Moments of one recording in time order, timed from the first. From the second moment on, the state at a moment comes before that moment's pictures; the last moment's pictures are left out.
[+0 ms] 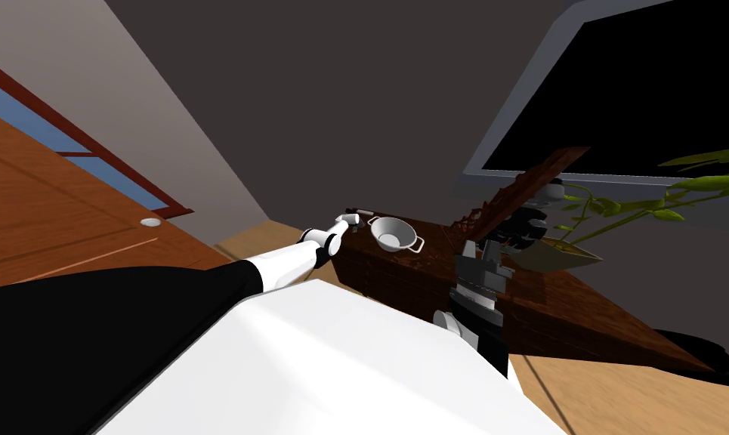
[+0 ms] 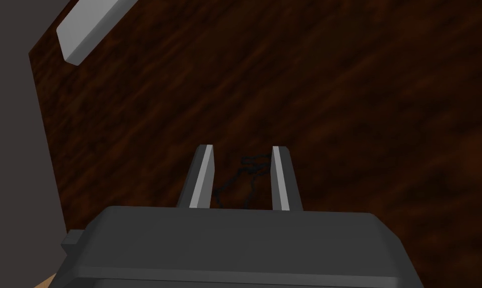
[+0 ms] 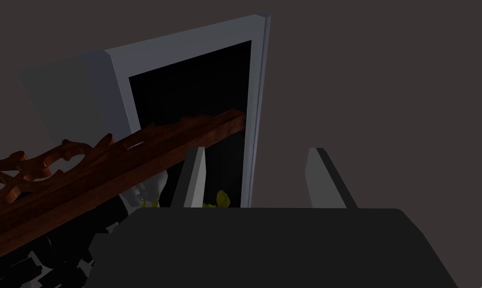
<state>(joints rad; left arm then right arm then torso) -1.00 0.17 0.30 -0.47 0.21 0.60 0.66 0.50 0.00 -0.02 -2.20 -0.07 -0.58 -0.02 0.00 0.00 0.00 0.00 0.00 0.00</state>
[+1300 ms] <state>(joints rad) -1.08 0.25 0.24 -0.61 0.36 0.71 0.79 0.50 0.00 -0.01 -2.20 -0.07 -0.58 -0.02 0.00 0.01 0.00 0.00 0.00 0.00</state>
